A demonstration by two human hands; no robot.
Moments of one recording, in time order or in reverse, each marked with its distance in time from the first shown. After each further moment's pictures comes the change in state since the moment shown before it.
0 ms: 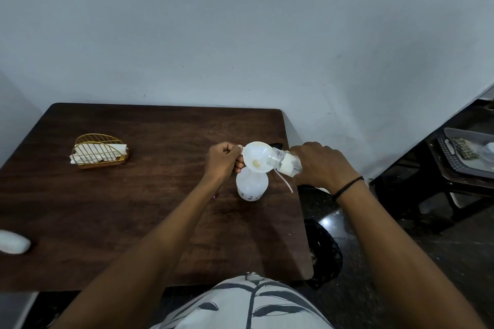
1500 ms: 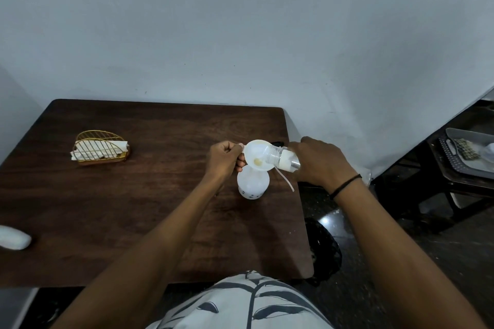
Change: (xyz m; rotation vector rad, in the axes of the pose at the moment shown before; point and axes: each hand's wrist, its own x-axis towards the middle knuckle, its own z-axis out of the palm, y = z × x) left_hand -0.002 -0.001 0.000 -0.031 -0.003 -0.014; right_hand 0.005 -0.006 0.003 -0.062 0.095 -0.032
